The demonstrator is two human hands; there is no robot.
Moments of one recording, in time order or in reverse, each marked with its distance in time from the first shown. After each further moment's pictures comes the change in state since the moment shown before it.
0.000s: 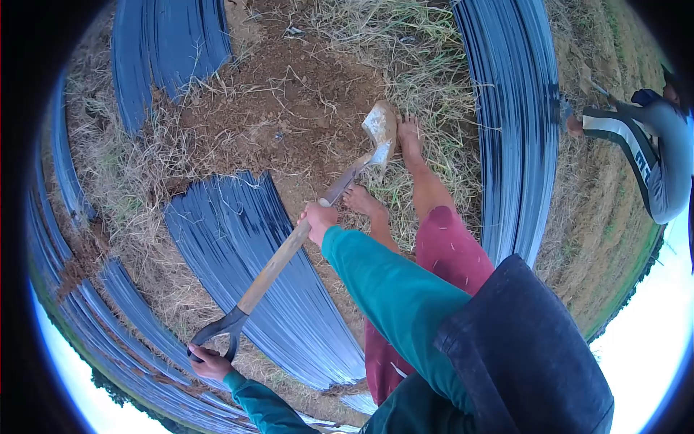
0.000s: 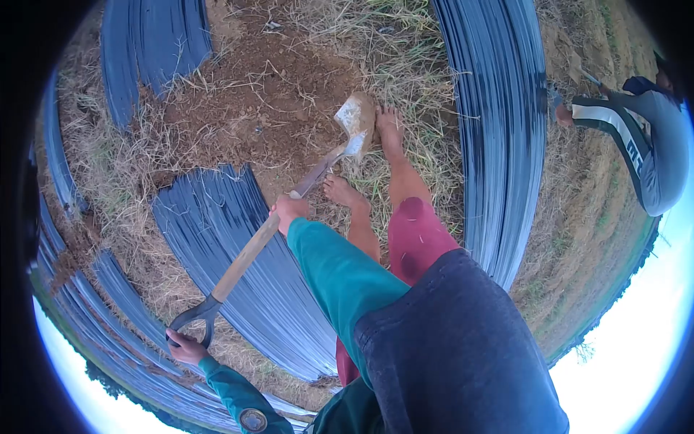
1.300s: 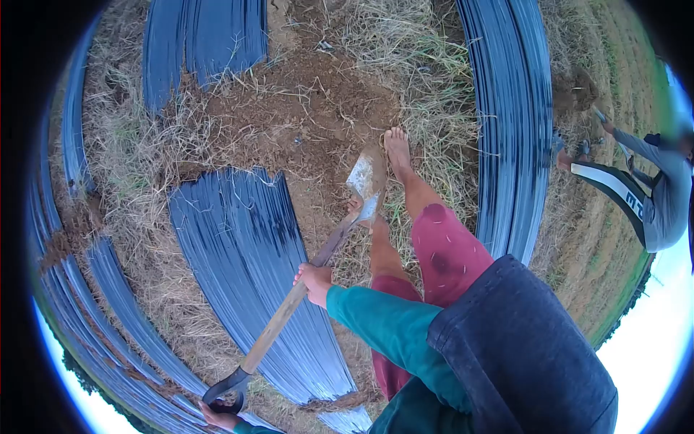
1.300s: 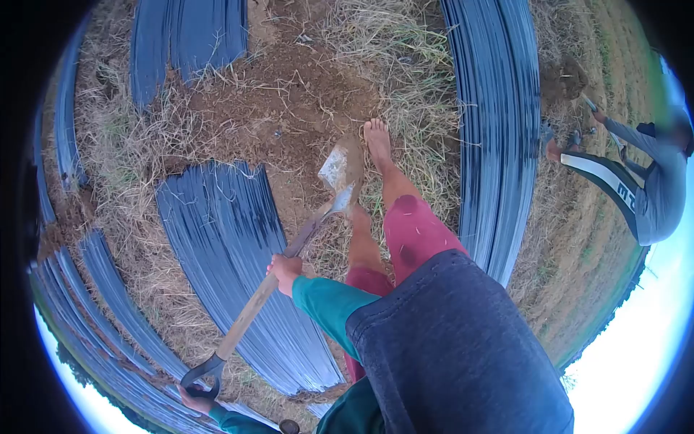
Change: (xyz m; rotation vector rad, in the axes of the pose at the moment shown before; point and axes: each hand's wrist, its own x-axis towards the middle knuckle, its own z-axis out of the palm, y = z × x) left_hand -0.031 -0.175 -0.165 -0.494 0.097 -0.543; right_hand -0.069 0.143 -0.057 -0.127 -0.095 0.052
